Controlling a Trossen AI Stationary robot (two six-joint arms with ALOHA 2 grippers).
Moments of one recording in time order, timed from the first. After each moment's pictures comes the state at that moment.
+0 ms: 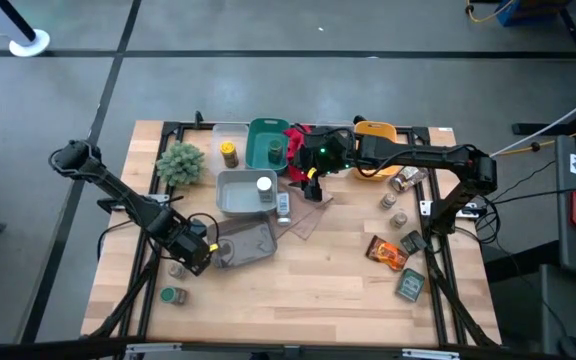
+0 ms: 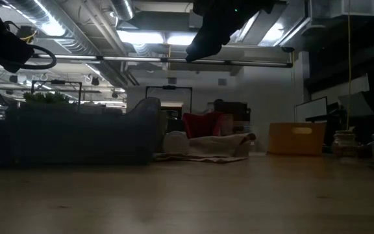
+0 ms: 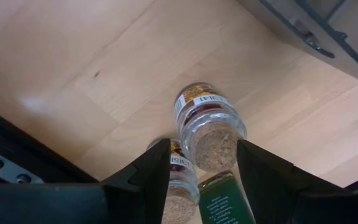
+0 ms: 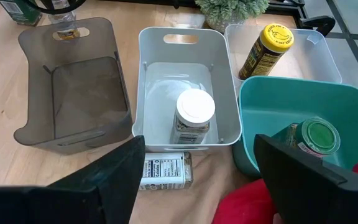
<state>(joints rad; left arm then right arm) -0.58 1.19 0.71 -0.93 0.12 -1.49 -0.20 1.66 1.44 -0.47 -0.14 -0.22</state>
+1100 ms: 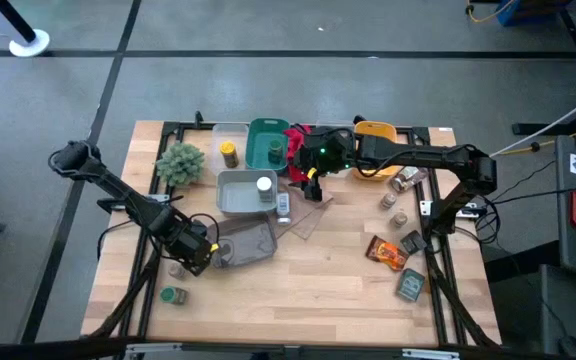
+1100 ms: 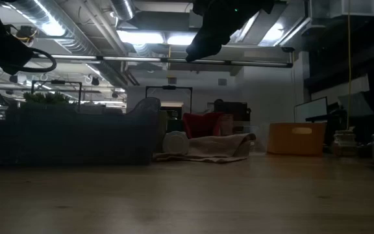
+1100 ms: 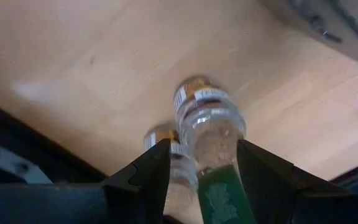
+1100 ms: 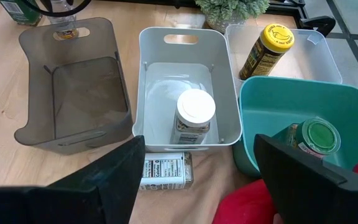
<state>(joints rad) -0.54 1.19 0.71 -0.93 0.20 -1.48 -0.20 1.66 1.44 -0.47 -0.14 -0.21</state>
